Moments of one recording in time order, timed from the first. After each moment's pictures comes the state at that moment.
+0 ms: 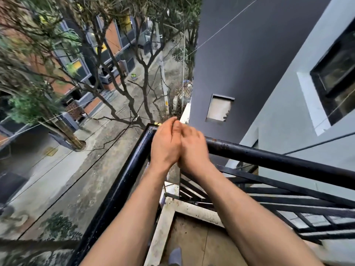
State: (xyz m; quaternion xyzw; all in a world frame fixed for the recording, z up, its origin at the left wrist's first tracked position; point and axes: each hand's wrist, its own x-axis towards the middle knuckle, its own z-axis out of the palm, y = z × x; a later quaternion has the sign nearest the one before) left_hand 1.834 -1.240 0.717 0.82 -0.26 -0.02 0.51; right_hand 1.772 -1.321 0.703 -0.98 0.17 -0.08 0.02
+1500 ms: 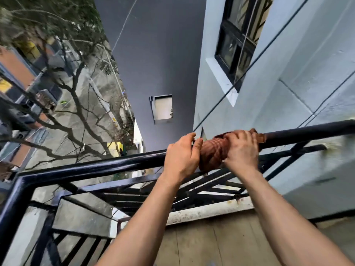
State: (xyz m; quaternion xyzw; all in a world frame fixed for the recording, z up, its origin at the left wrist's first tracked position) left_hand 1.599 -1.479 0.721 0.76 -0.55 -0.11 0.32; right_hand 1.429 -1.593 0.689 -0.82 0.56 -0.15 -0.03
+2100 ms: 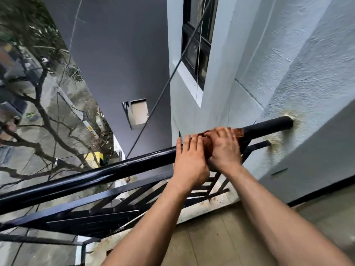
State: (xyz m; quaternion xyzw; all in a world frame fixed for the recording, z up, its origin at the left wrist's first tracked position) left_hand 1.426 -1.594 0.705 0.72 -0.68 -0.09 0.12; right_hand 1.306 -1.685 0.678 -0.84 0.52 -0.18 -0.03
